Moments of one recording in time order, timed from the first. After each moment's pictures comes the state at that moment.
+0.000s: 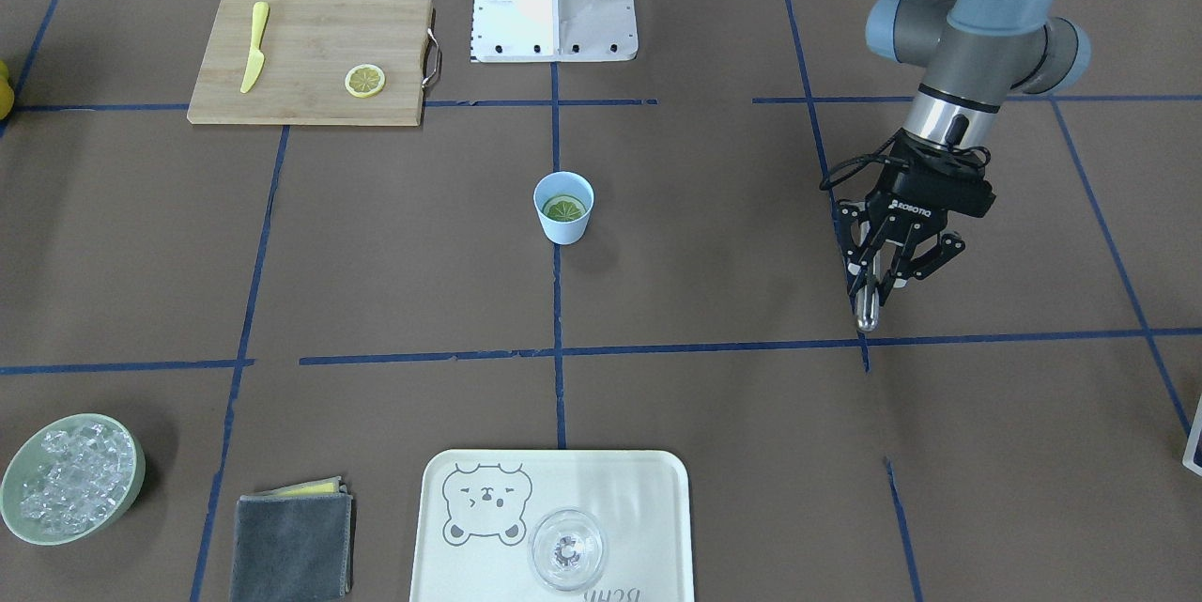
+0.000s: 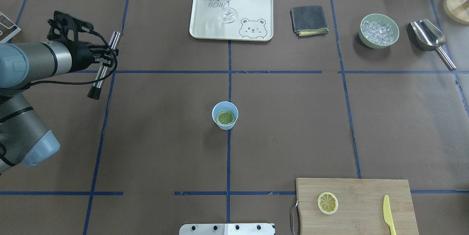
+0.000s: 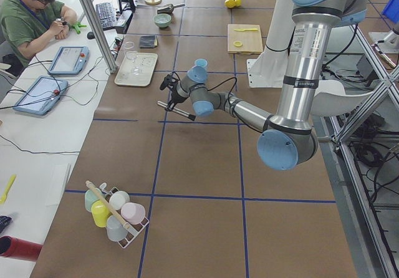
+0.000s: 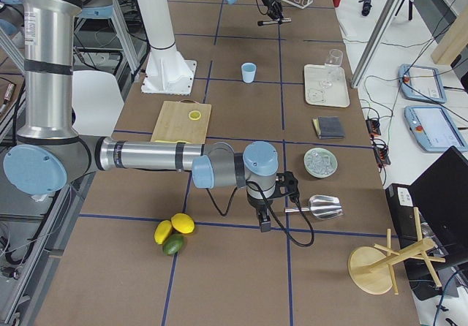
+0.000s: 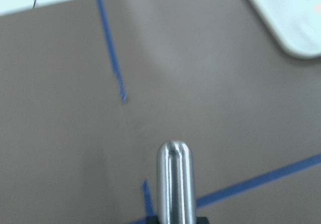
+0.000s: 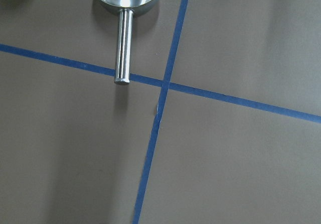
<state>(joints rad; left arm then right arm) -0.78 -1.79 -1.74 -2.47 -1.62 -0.69 1.54 -1.66 1.67 -1.44 2.29 -0.09</state>
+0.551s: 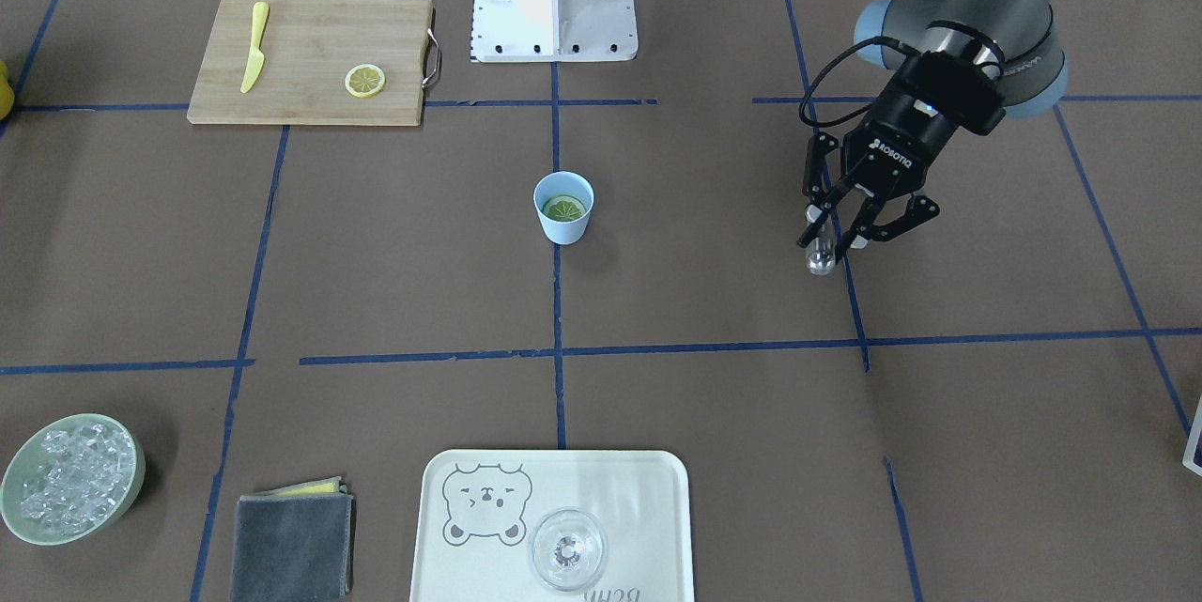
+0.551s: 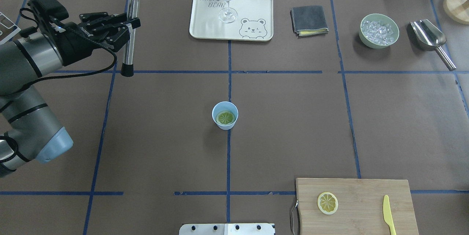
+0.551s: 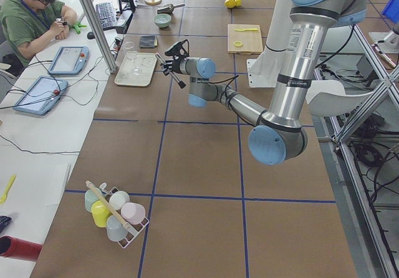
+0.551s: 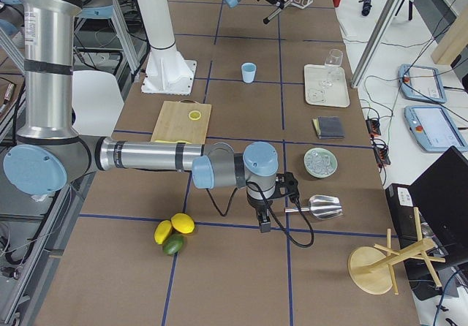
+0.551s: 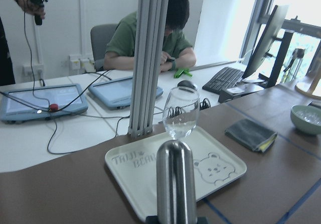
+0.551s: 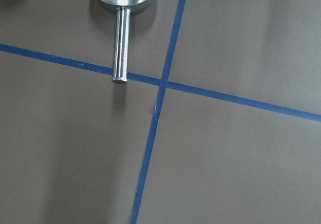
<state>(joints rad) -0.74 -1.86 -1.70 -3.07 -1.55 -0.71 1.54 -1.66 1.66 -1.44 2.28 -0.09</state>
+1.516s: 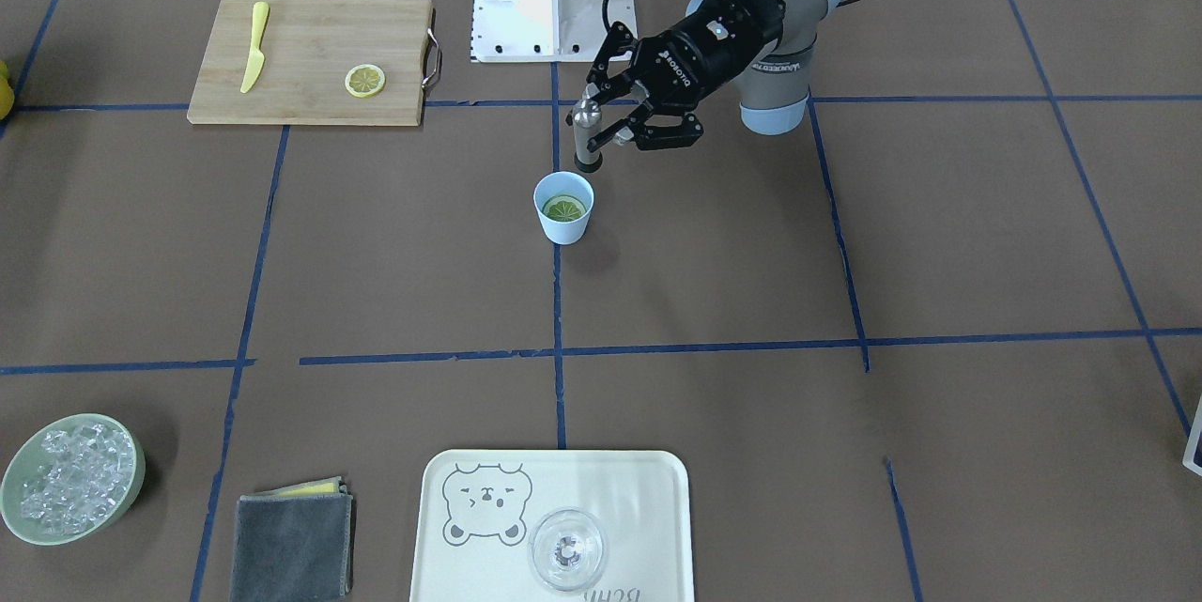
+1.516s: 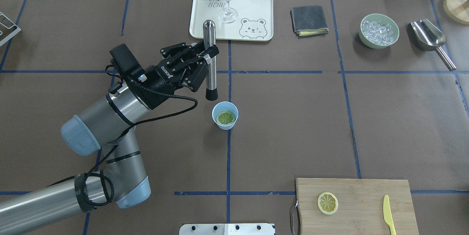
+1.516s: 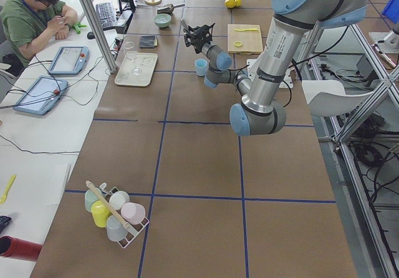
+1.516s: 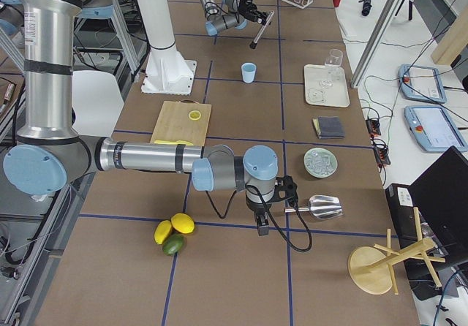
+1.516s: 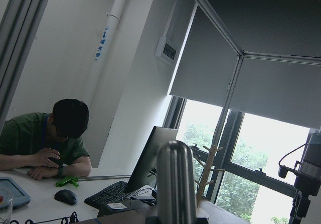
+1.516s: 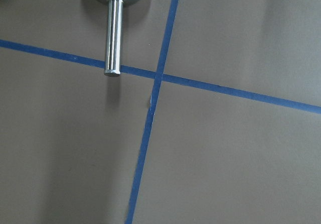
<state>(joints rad) -0.42 -2.13 -1.47 -3.36 -1.18 -0.52 1.54 -1.66 1.65 -1.44 2.28 -0.09</state>
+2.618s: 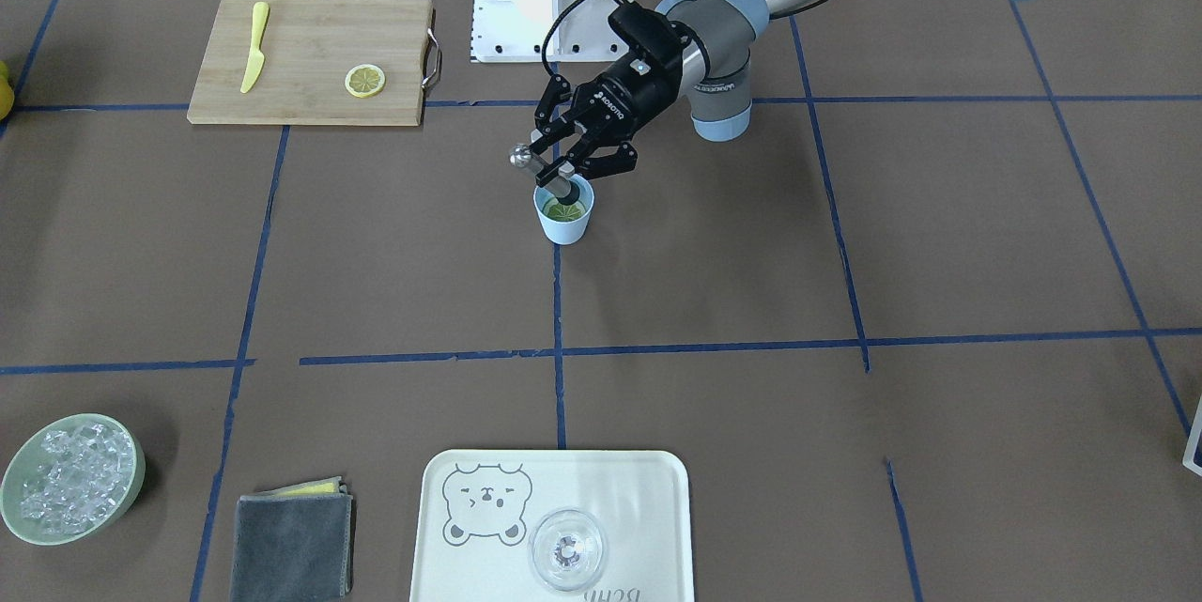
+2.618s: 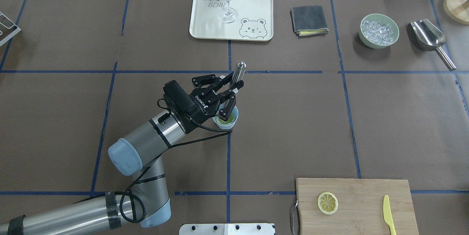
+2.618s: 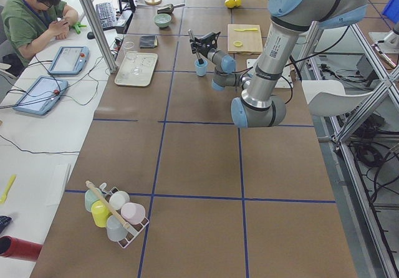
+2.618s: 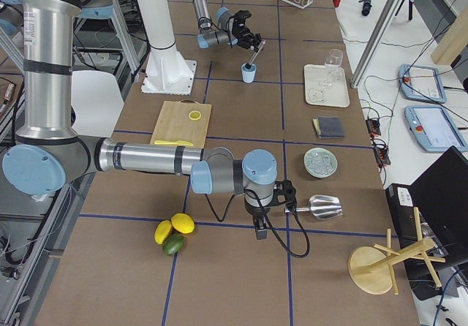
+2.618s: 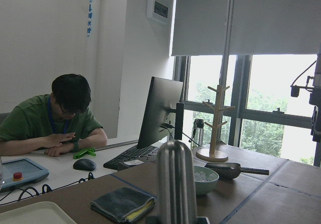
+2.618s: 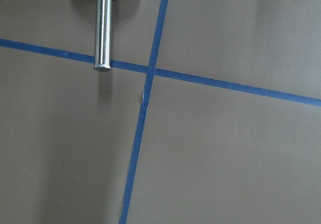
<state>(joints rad) -0.32 -2.21 -1.30 -3.35 -1.13 -0.35 1.55 -1.67 1.63 -1.45 2.28 -0.09</state>
